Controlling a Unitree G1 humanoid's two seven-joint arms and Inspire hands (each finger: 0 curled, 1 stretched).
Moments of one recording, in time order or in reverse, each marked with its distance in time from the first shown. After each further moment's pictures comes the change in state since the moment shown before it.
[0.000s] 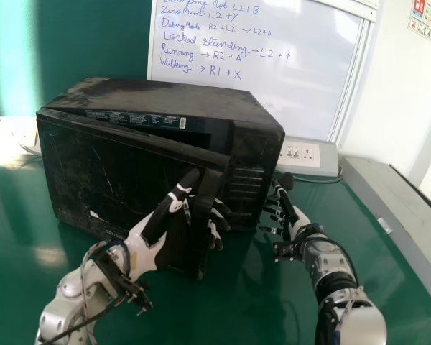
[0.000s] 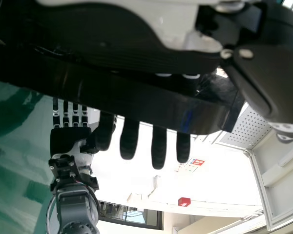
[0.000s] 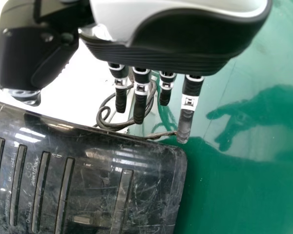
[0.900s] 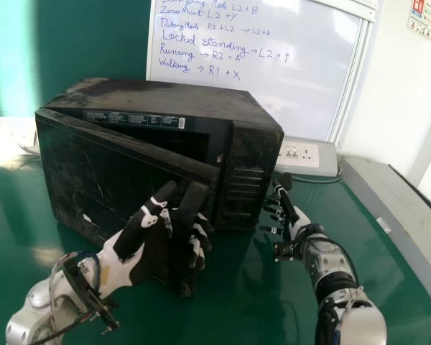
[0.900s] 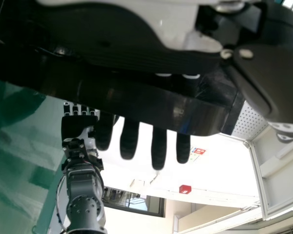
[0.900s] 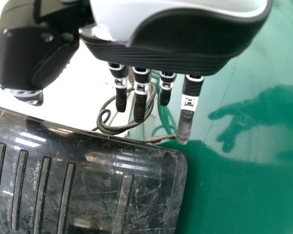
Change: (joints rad) left arm 0.112 0.143 0.032 -0.231 -0.138 0.170 -0.087; right arm 0.000 0.001 -0.006 0.000 0.001 -0.001 -0.003
